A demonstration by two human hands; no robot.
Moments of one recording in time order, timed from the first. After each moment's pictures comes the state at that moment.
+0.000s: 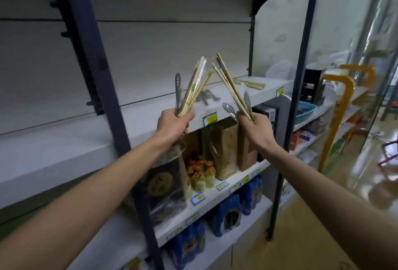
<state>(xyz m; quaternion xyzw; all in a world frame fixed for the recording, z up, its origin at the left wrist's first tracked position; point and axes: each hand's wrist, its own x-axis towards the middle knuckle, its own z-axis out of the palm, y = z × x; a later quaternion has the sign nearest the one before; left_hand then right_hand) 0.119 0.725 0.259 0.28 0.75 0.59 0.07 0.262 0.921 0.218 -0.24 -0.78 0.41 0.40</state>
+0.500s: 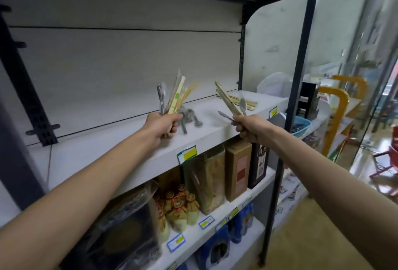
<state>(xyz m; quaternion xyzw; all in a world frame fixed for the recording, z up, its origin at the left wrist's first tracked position) 0.027 0.861 0.300 0.17 0.71 0.66 0.17 0.186 1.071 0.285 -0.31 -0.69 0.63 0.16</state>
